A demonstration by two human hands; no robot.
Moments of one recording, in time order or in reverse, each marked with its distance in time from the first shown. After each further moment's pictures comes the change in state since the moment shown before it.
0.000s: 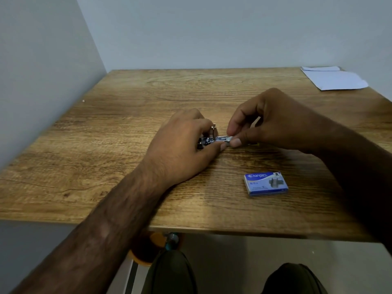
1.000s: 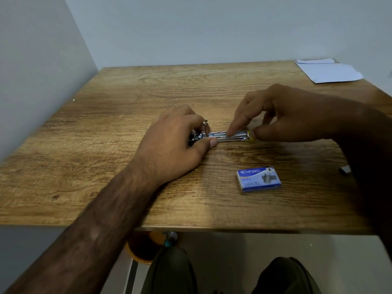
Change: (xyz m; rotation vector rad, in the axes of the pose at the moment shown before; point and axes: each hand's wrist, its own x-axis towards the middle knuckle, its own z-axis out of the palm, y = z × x) left_hand 0.001 0.000 0.001 -0.029 -0.005 -0.019; right_hand -0.015 0.000 -0.029 -0.237 -0.207 -0.080
